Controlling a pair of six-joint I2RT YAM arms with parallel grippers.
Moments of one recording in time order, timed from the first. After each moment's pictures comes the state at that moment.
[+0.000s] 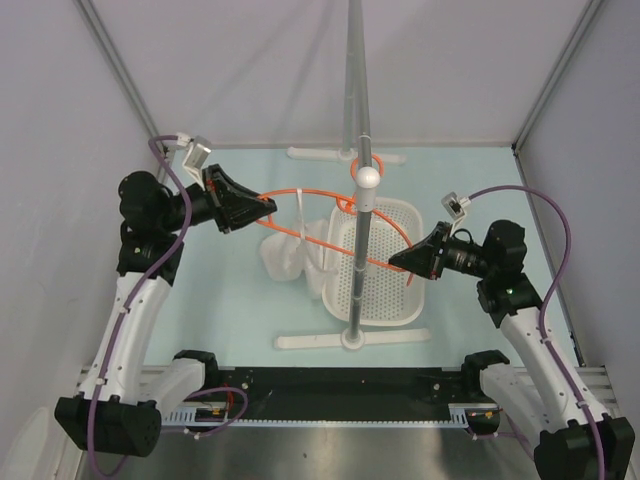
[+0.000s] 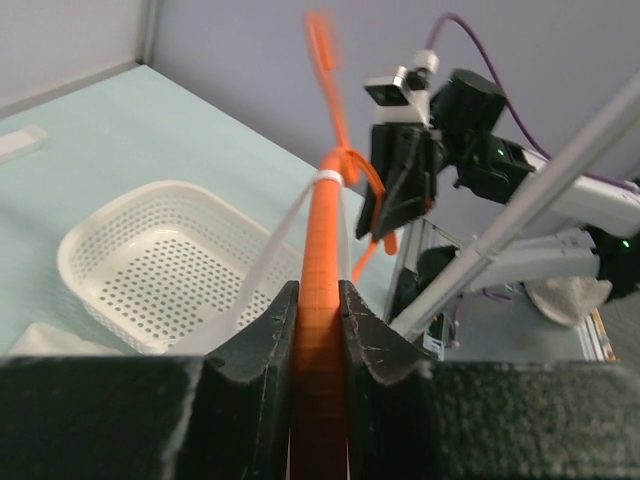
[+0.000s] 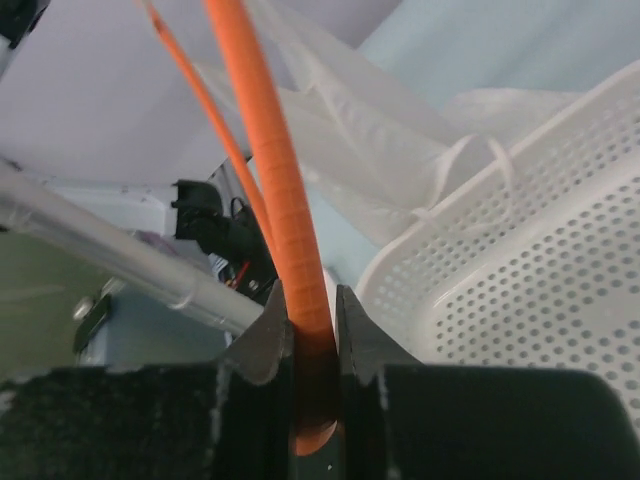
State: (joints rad) left arm -0.10 0.99 1.07 0.04 1.16 -0.55; right arm 0.18 0.80 0.64 0.02 -0.99 0.51
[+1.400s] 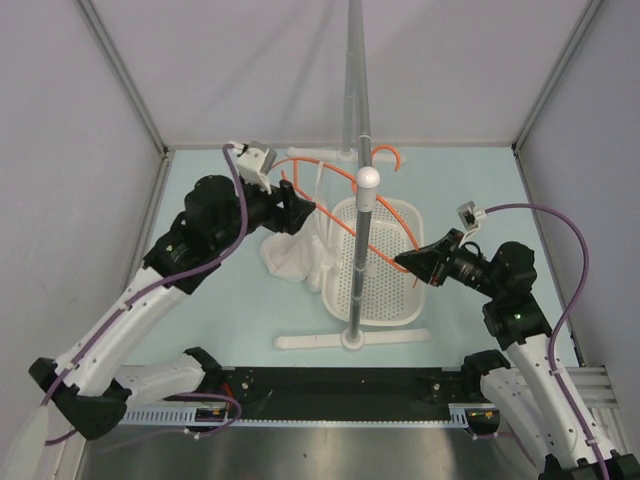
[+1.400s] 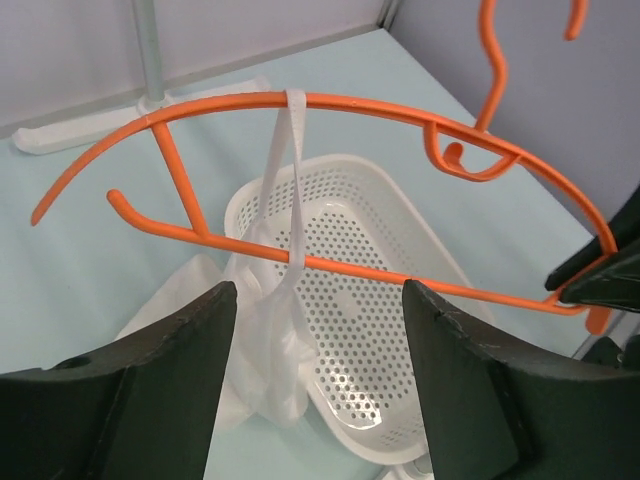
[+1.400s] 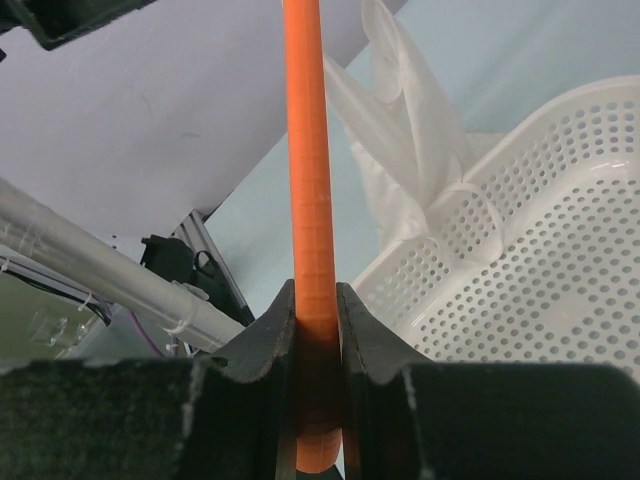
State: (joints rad) left arm -0.65 1.02 1.23 -0.38 0.07 -0.23; right arm 0.23 0.60 0.58 0.00 -0.77 0.57
